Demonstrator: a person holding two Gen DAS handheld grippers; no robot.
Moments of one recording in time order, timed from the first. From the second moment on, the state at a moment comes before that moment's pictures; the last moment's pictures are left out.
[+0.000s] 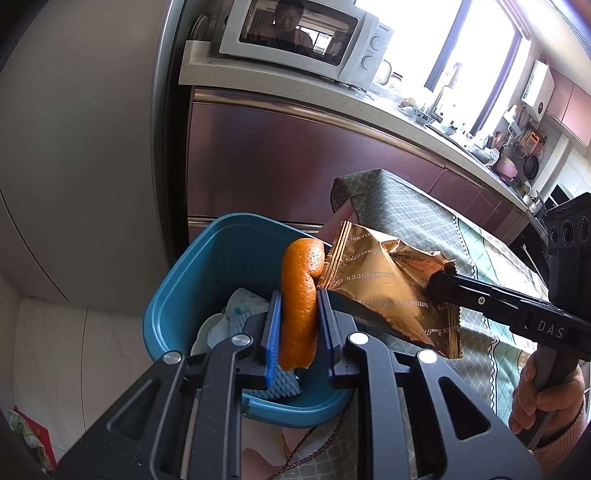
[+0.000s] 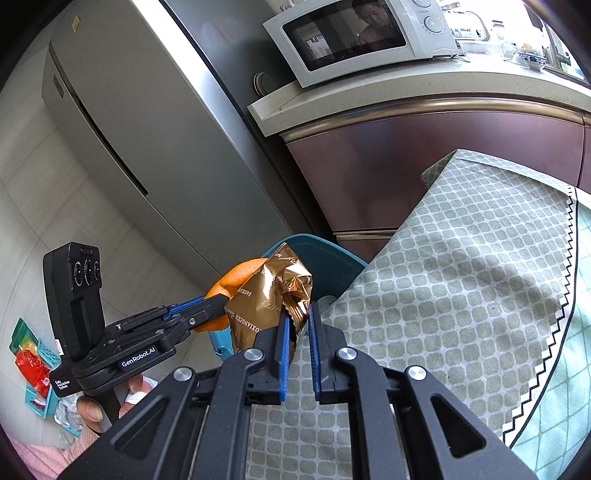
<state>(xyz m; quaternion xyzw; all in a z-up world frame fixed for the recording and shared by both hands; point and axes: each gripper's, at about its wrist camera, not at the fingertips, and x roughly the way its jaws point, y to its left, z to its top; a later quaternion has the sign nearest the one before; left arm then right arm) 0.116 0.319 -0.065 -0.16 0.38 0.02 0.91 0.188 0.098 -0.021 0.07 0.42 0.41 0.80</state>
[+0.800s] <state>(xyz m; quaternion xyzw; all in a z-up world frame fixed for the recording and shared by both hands) 0.143 0.321 -0.098 -0.17 0.41 0.04 0.89 0.198 0.124 -0.035 0.05 0.44 0.40 0.80</state>
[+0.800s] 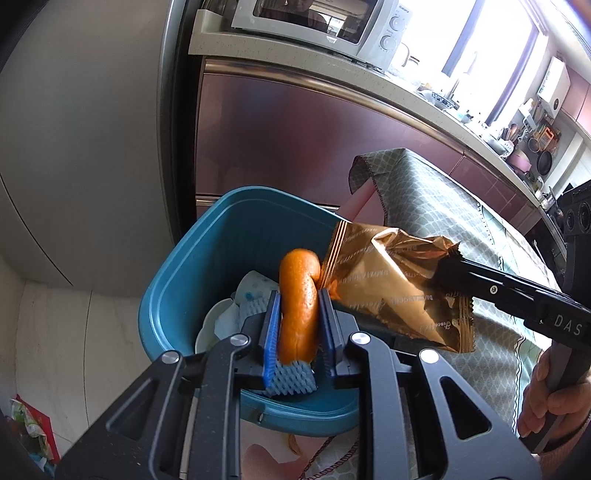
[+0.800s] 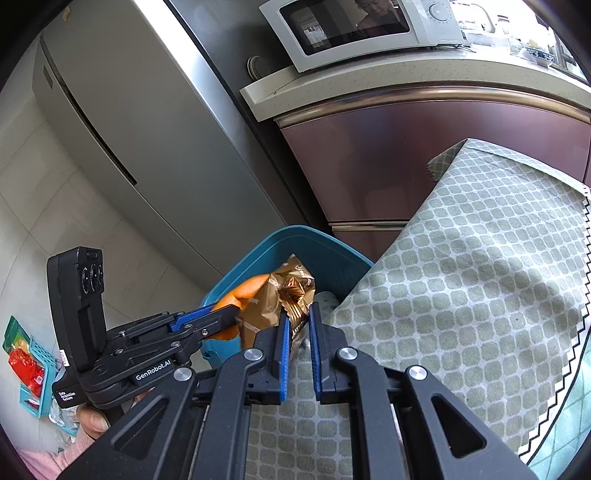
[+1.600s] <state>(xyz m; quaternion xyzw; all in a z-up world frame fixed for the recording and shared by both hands) 0.158 0.317 -0.111 -0.16 0.42 0.04 0.89 0.204 0.139 -0.045 0.03 0.44 0.39 0.81</state>
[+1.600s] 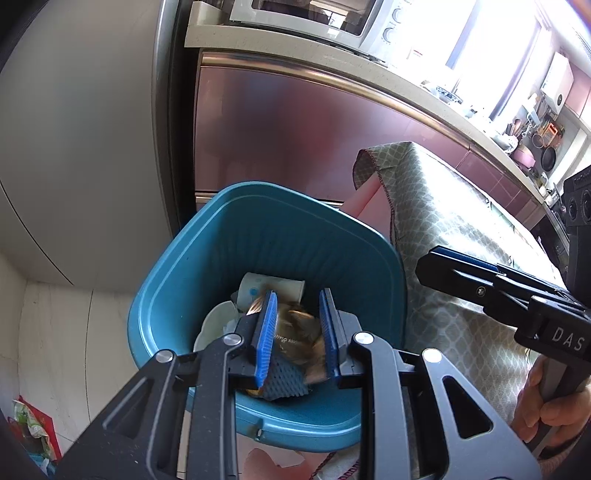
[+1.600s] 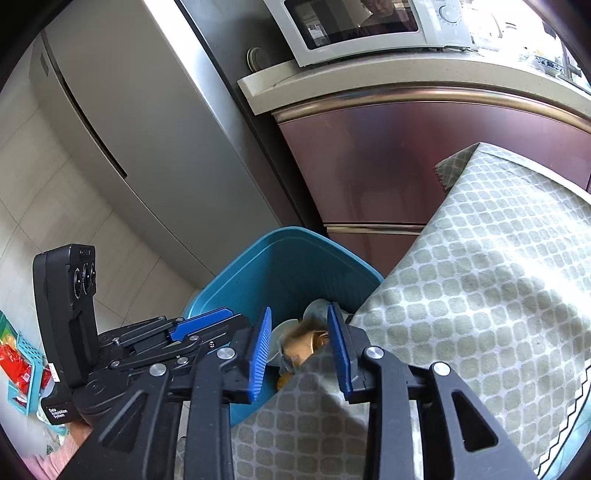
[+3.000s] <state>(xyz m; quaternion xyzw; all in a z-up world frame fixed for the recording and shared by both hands) 0.124 -0.053 -0.044 -0.01 0.39 -0.36 0.85 0.089 -0.294 -0.030 0.20 0.34 0.09 0.91</state>
